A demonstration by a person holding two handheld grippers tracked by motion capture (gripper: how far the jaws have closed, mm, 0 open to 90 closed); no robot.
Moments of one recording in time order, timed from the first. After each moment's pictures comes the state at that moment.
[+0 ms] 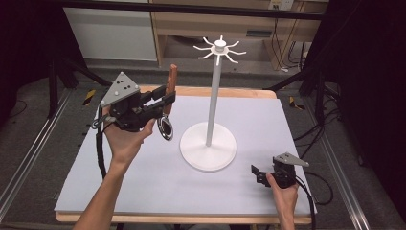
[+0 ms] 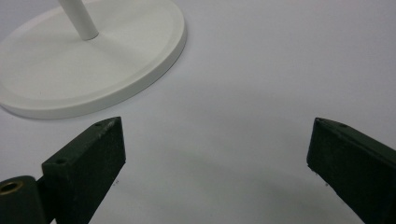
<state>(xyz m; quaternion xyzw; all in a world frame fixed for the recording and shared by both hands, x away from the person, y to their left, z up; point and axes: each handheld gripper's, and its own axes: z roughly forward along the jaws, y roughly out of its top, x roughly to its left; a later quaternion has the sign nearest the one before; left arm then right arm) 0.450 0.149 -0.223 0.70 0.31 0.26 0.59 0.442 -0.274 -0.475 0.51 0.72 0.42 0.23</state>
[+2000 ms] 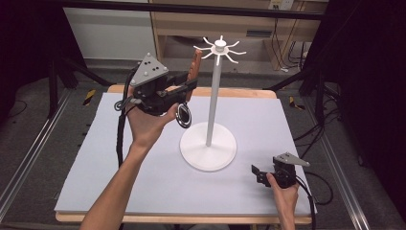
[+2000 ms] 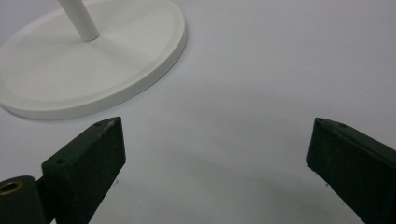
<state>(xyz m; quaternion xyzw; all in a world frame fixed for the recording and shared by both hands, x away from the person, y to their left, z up) 0.468 0.104 -0.195 0.71 0.28 0.27 0.59 0.442 -0.274 -0.475 0.51 0.72 0.42 0.23</state>
